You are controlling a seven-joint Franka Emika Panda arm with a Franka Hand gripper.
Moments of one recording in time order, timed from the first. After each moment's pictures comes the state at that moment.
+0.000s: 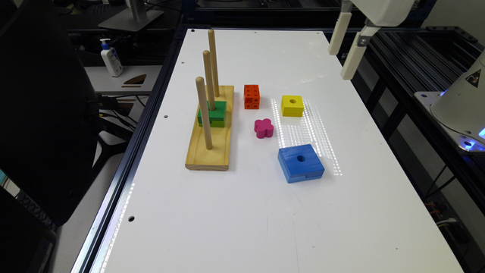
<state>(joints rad) 0.02 -0.39 0.04 -2.78 0.01 2.43 0.81</state>
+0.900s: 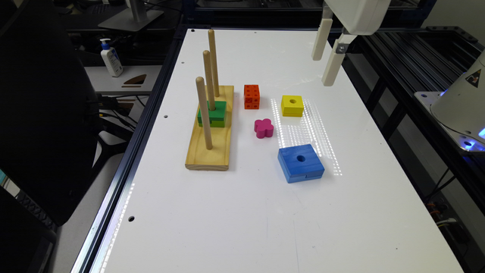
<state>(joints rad) 0.02 -0.28 0.06 -2.70 0.01 2.46 0.83</state>
